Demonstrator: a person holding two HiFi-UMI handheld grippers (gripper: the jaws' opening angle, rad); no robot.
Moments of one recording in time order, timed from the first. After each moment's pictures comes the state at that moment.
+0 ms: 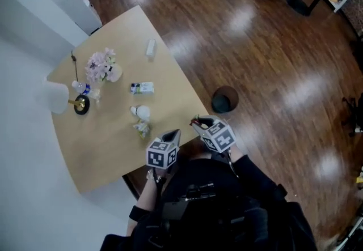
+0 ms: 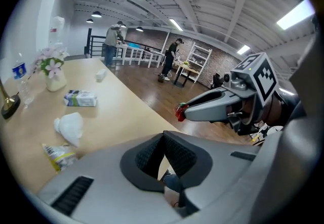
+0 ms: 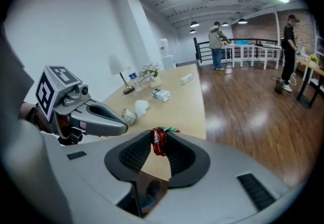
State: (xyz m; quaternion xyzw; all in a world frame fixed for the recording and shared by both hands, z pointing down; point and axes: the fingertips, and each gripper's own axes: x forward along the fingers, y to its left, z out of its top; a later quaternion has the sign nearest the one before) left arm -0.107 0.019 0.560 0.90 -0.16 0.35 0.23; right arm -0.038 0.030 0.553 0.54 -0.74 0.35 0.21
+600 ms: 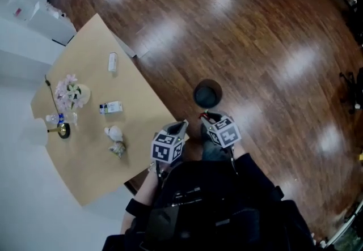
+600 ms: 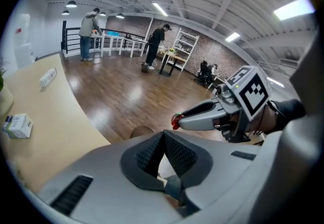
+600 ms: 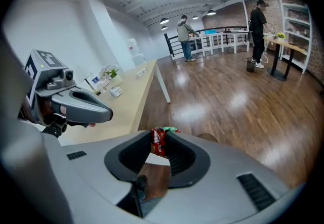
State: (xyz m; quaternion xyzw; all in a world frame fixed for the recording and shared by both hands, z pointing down) left arm 0.081 0.041 0.595 0.89 -0.07 0.40 0.21; right arm 0.154 0.074 0.629 0.61 -0.64 0.42 0.18
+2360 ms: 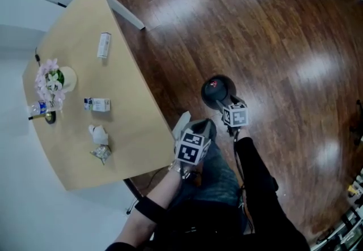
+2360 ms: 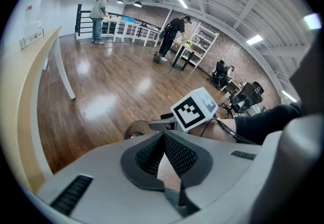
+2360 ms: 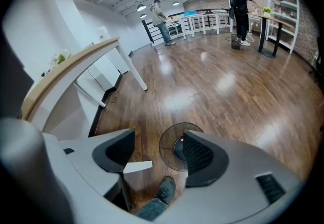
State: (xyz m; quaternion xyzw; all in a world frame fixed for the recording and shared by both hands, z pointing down) left arm 0.187 0.034 0.732 0.85 -0.12 0.43 0.28; right arm 0.293 0.018 0.889 0.63 -0.56 0.50 0.20
